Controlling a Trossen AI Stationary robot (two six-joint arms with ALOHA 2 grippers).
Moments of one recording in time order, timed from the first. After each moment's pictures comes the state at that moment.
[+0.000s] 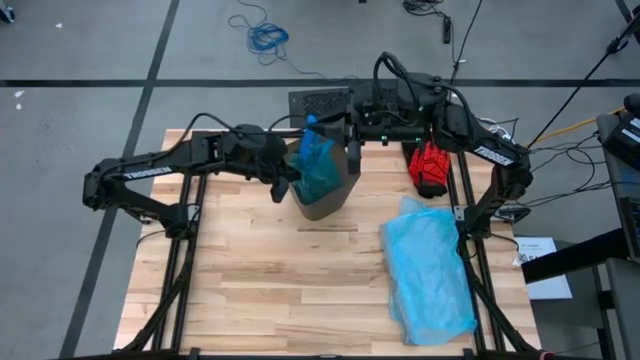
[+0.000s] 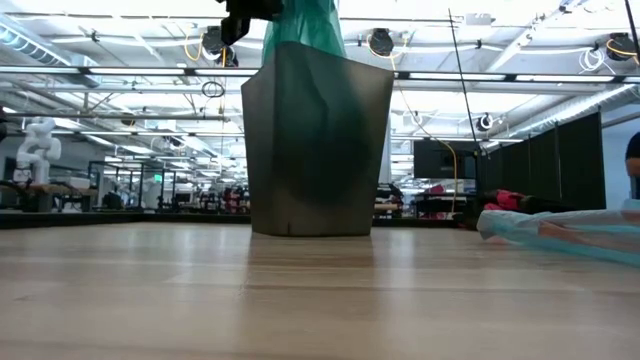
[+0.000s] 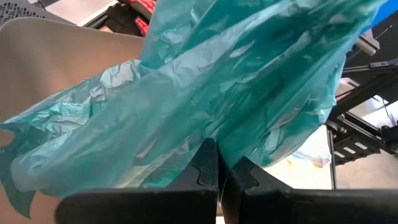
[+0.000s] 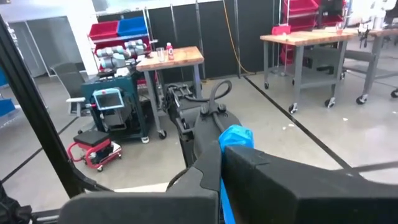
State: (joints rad) left arm 0.23 1.25 1.28 -0.58 0.15 -0.36; right arm -0.10 1.69 2.23 -0.57 -0.05 0.14
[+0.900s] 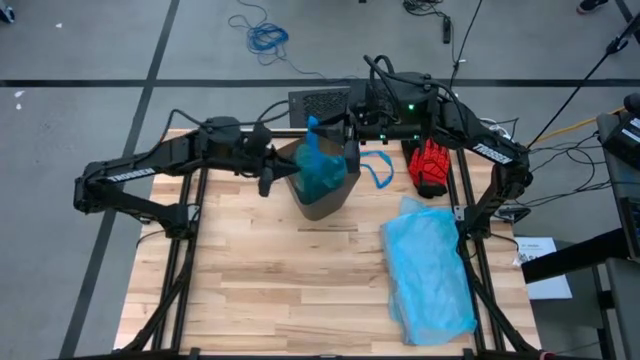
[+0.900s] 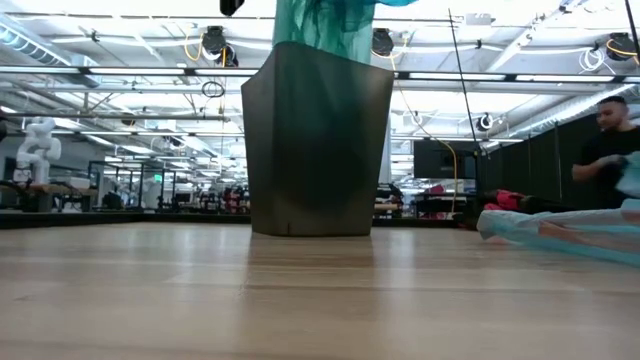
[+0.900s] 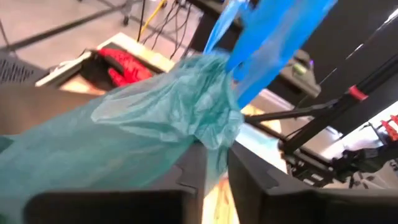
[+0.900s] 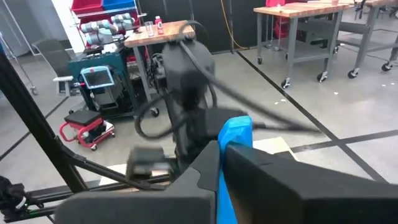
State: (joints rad) left arm 0.23 1.15 1.28 -0.44 0.20 -0.41; right arm -0.14 1.70 2.24 -0.68 -0.06 0.14
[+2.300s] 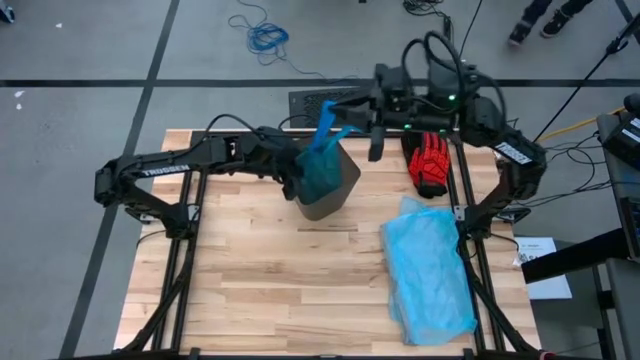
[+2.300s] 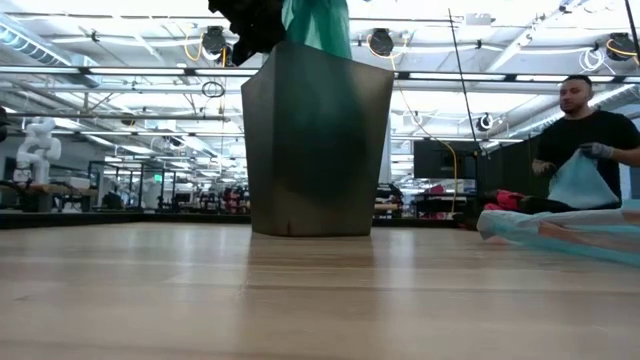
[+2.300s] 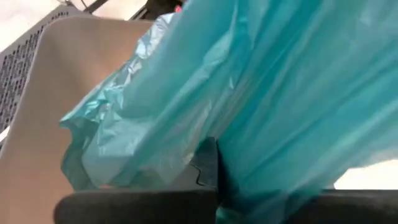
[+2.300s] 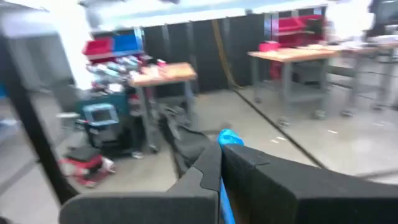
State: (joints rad) left arm 0.25 1.36 1.28 -0.58 0.02 -0.22; right arm -0.13 1.61 2.23 -0.59 -0.03 0.13
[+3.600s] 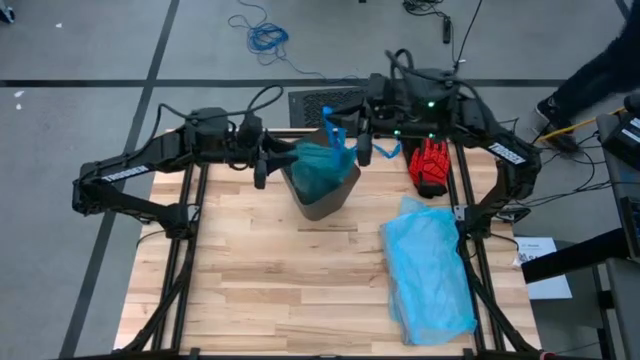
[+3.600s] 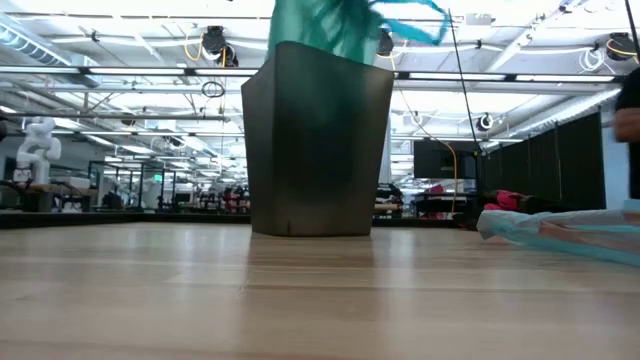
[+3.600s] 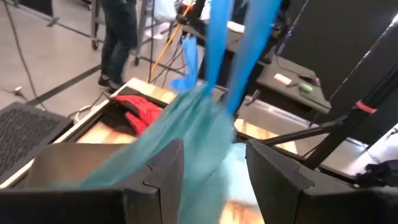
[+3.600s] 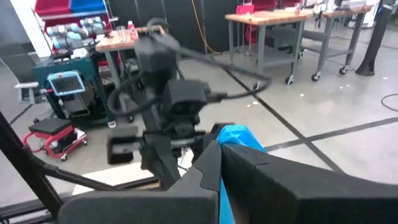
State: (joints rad) left arm 0.25 1.13 1.33 -0.41 0.15 -0.29; right arm -0.13 1.64 2.23 -0.74 0.07 0.13
